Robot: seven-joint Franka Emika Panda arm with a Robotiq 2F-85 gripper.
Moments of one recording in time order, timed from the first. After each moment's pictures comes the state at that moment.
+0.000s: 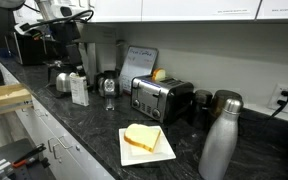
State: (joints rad) arm -0.11 -0.88 0.18 -2.78 0.01 2.15 0.38
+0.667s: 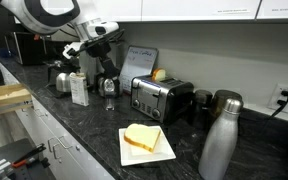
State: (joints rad) arm -0.22 -0.57 0.12 -2.75 -0.11 2.58 0.38
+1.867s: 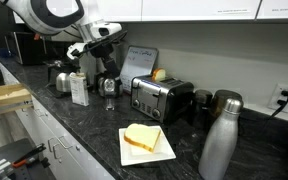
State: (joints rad) arm -0.22 -0.53 0.12 -2.73 -0.11 2.59 0.38
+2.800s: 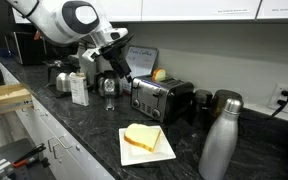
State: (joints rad) arm -0.26 -0.31 0.21 -2.59 -0.34 2.71 0.51
